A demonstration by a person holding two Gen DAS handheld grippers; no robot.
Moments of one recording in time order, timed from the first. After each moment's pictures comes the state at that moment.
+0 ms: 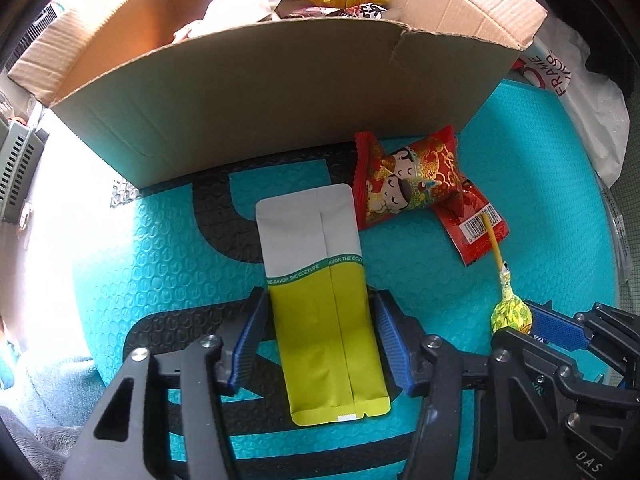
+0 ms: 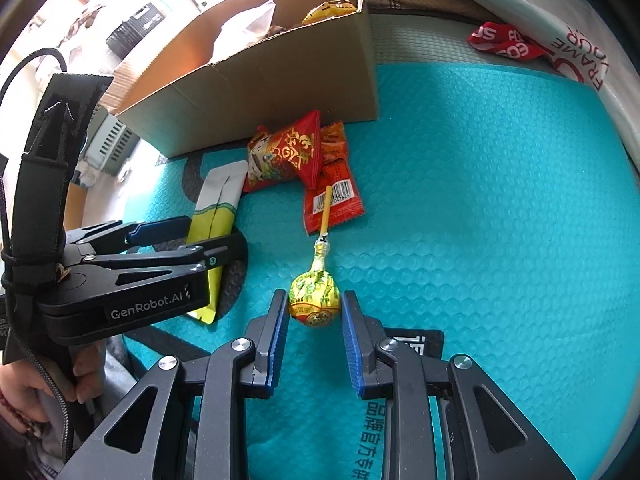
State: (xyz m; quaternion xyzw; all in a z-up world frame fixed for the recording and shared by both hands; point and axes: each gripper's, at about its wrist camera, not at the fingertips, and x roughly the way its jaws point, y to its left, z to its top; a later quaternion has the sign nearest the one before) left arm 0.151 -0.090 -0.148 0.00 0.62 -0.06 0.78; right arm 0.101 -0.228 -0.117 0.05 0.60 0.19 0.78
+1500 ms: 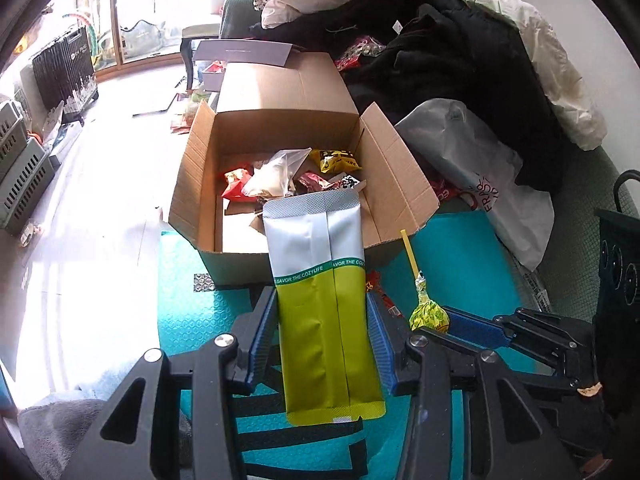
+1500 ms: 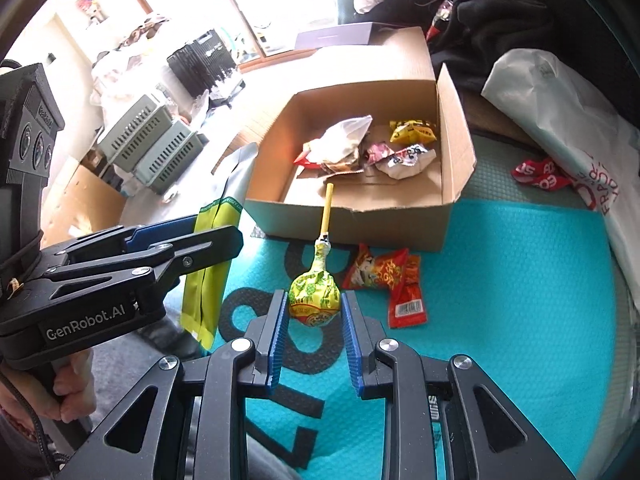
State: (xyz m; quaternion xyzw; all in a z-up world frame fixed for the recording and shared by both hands) left arm 0.113 -0.029 0.029 -0.08 0.49 -0.08 0.87; right arm 0.104 -0.194 0.004 0.03 0.51 0.26 0.82
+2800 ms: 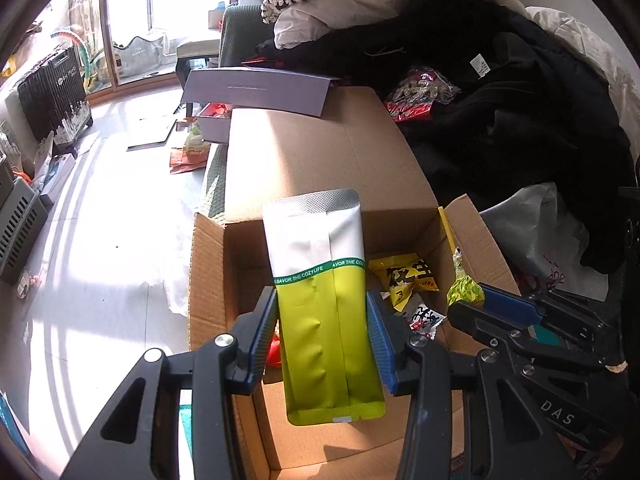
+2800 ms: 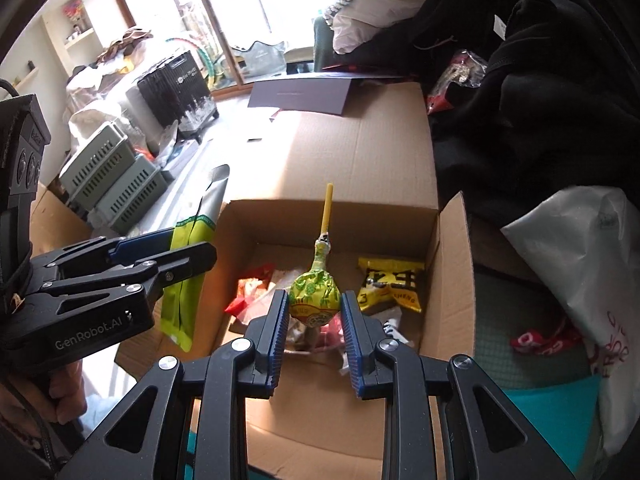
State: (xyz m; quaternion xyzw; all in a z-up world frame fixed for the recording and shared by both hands) left arm 0.310 0.021 -0.009 -0.06 0.48 -0.07 0.87; right arm 0.305 -0.157 -0.012 0.01 0.47 0.23 0.85
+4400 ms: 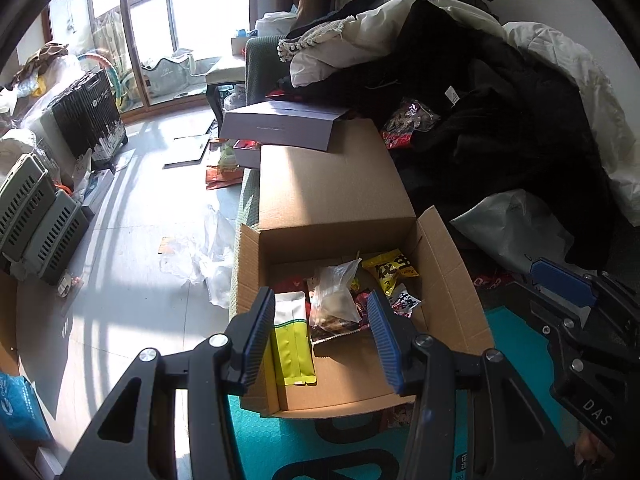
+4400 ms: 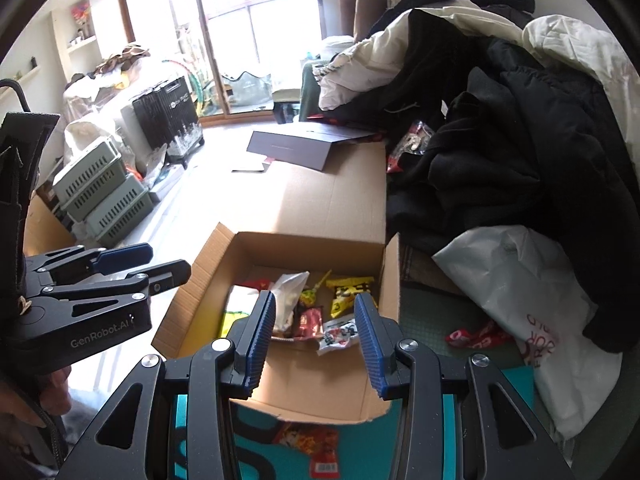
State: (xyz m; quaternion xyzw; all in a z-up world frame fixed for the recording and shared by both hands) left arm 0.239 -0.003 0.089 -0.02 0.46 -0.01 0.89; right arm 0.226 -0.180 0.092 -0.02 0.41 0.19 0.89
